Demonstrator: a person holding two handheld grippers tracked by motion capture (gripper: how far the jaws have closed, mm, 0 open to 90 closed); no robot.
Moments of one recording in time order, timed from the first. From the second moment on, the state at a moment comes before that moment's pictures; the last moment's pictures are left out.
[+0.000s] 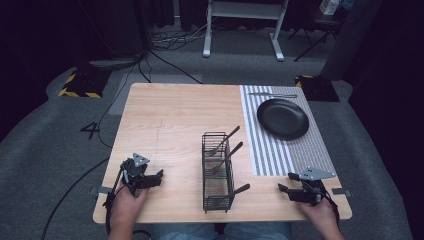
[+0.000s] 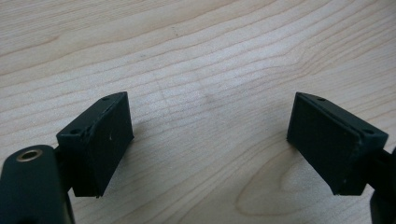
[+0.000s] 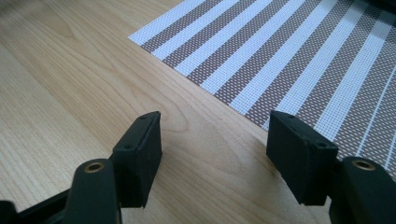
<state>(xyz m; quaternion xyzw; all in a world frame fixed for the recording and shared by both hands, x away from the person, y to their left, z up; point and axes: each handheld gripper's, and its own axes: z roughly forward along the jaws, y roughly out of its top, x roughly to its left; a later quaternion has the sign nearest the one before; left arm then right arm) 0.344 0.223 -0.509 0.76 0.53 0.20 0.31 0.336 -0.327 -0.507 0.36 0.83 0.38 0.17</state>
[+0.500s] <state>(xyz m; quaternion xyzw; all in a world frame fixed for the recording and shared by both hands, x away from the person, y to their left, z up) 0.345 0.223 -0.509 0.76 0.53 0.20 0.31 0.336 -0.327 -0.507 0.36 0.83 0.38 0.17</state>
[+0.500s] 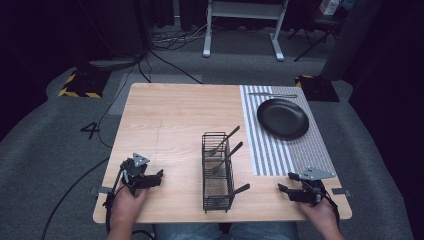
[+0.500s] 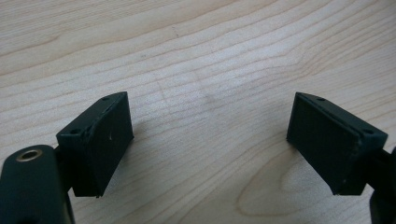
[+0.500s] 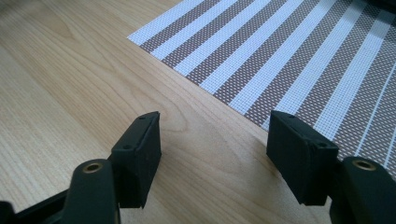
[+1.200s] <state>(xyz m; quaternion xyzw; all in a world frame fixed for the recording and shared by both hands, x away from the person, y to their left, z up) 0.345 0.224 -0.509 0.76 0.53 0.20 0.31 0.332 -0.326 -0.492 0.36 0.83 0.39 0.15</state>
